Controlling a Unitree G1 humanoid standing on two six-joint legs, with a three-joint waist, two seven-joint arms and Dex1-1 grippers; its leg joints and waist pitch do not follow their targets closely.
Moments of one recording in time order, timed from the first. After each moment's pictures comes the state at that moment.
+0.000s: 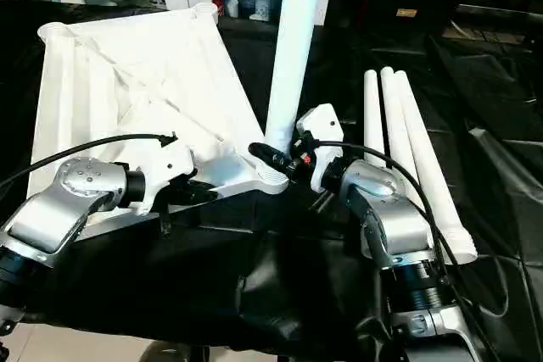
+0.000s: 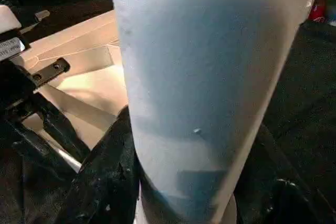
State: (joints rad) left arm -0.53 0.55 -0.36 0.13 -0.03 0.42 -0.97; right arm -0.46 -0.27 0.09 0.17 0.25 0.30 0.76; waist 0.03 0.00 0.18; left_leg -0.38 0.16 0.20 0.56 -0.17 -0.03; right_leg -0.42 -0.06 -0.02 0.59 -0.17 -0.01
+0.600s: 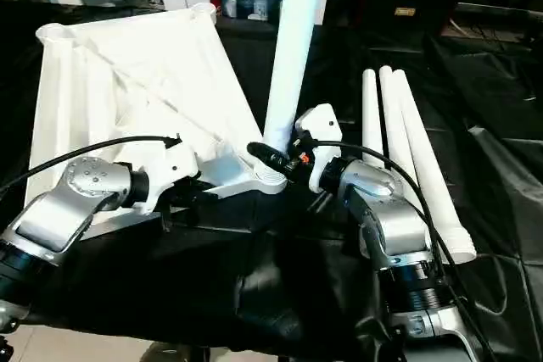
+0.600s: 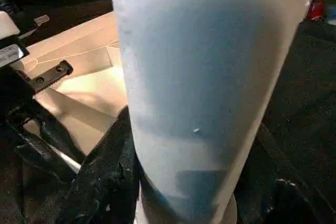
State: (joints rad) left arm -0.54 0.54 -0.37 0.15 -0.03 0.42 -0.98; right arm -0.46 -0.27 0.09 0.17 0.25 0.31 0.75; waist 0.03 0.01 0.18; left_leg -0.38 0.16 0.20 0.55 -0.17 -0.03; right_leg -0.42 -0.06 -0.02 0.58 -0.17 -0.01
